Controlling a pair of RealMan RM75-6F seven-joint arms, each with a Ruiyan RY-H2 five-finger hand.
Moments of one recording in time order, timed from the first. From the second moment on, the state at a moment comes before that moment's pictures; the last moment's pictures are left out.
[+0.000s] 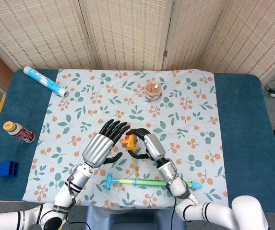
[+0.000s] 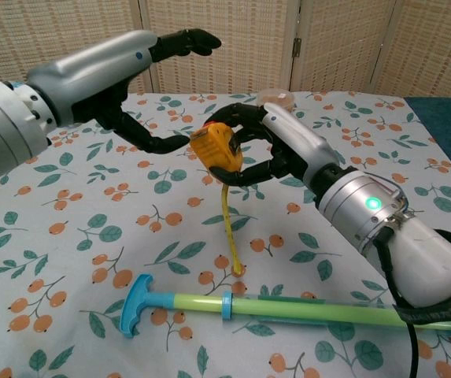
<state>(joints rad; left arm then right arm) -0.64 -1.58 -0.26 -1.77 1.41 1.12 0.40 0.69 -1.98 0.22 -1.13 -1.45 1.19 0.44</state>
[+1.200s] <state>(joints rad) -0.70 -1.64 -0.24 -1.73 1.29 1.15 0.43 0.69 -2.01 0.21 -1.11 -1.47 1.20 0.42</state>
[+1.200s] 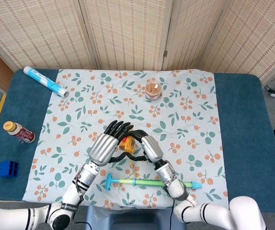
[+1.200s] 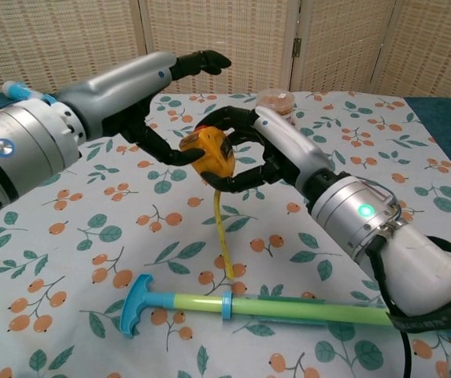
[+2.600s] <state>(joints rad) -0.71 -1.65 -0.24 -1.70 1.26 1.19 0.41 0.69 -2.01 0.19 -1.11 -1.49 1.19 0.41</state>
